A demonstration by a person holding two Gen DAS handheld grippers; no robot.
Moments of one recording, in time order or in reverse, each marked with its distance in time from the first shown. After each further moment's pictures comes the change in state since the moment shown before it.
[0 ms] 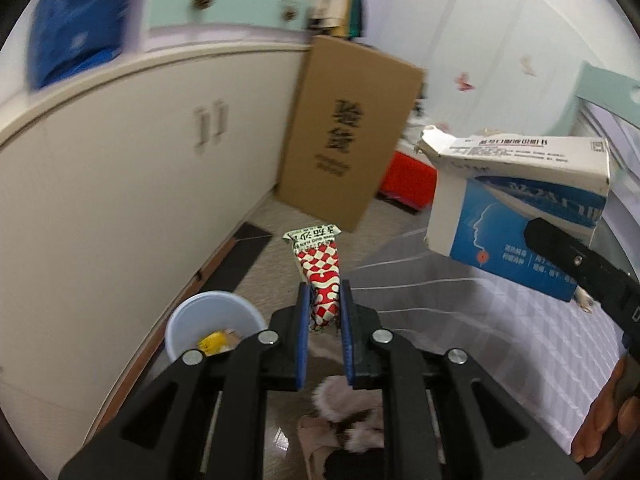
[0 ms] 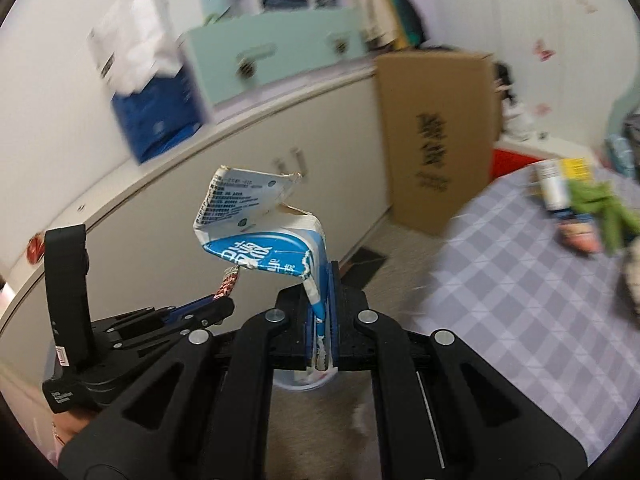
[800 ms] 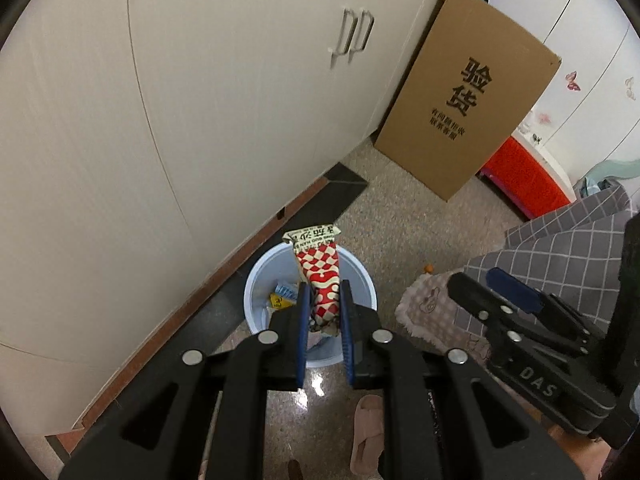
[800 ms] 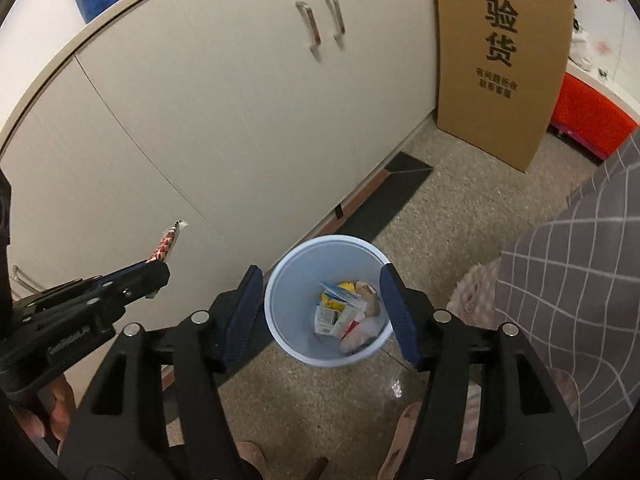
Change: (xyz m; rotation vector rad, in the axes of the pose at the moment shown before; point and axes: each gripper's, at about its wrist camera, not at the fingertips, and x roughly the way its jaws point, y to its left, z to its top) left arm 0.111 0.161 -0.025 -0.188 0.194 0.189; right arm 0.235 0.044 -0.078 -0.019 0.335 0.031
